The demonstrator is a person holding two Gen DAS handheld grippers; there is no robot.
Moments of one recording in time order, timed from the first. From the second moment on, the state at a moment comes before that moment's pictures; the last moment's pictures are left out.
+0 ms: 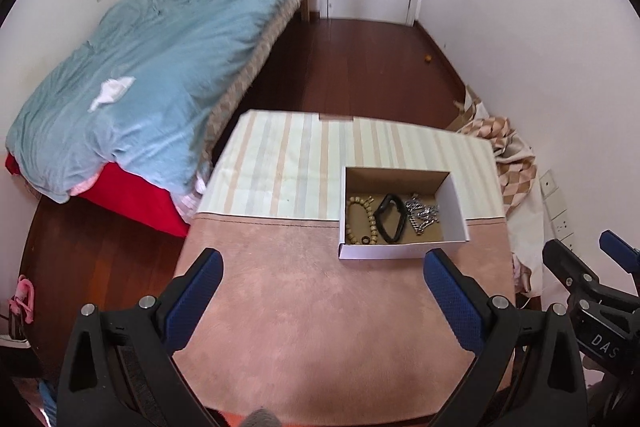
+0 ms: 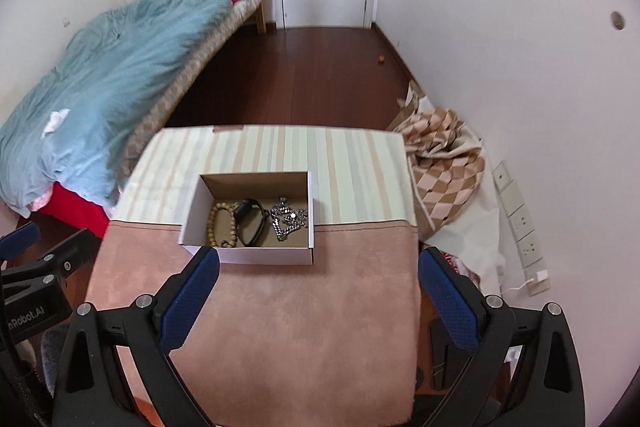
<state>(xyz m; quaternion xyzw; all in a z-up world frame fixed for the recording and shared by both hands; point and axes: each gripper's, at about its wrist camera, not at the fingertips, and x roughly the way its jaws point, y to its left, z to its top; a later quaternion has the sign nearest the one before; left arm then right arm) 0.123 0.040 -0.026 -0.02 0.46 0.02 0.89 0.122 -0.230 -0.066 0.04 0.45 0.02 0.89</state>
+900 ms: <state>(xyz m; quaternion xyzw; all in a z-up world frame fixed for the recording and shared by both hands) 0.027 0.041 0.053 -0.02 0.42 0.01 0.91 -0.004 -0.243 0.053 0.04 0.36 0.01 0.93</state>
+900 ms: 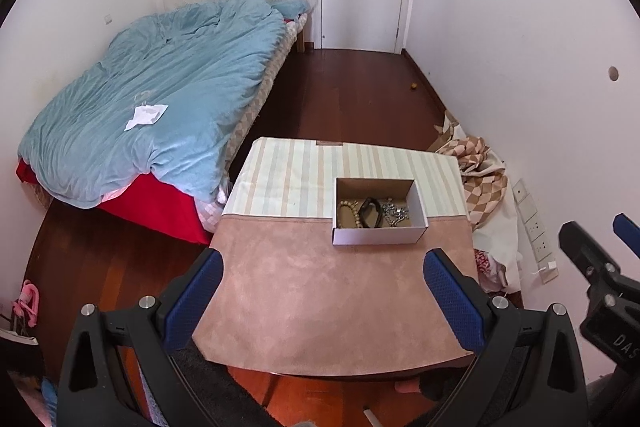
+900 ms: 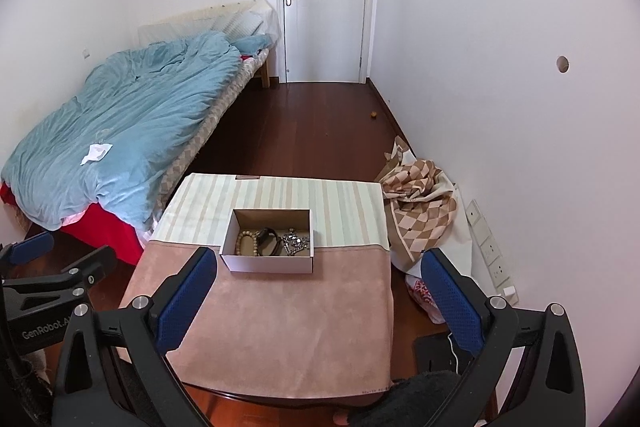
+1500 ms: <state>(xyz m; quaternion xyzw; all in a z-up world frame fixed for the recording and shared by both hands) 0.089 0.033 0.040 -0.02 0.45 0.03 0.89 0.071 -0.247 0.029 0.05 0.39 -0.01 0.92</state>
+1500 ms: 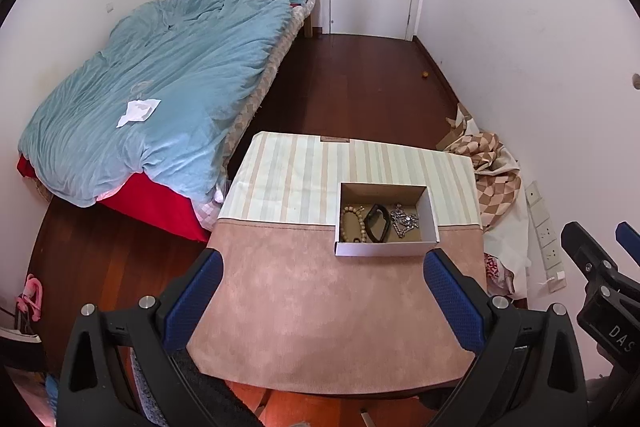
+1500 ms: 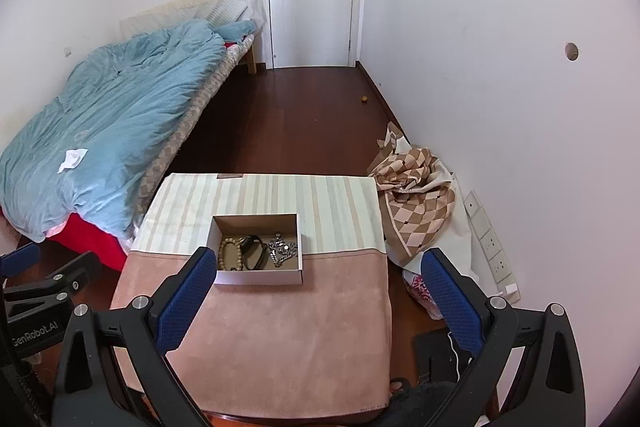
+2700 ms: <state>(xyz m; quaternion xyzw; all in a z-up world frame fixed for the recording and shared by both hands) 0.126 0.030 0.016 -0.01 0.48 0.03 0.88 0.120 -0.238 -0.006 0.04 0.45 0.00 0.89</state>
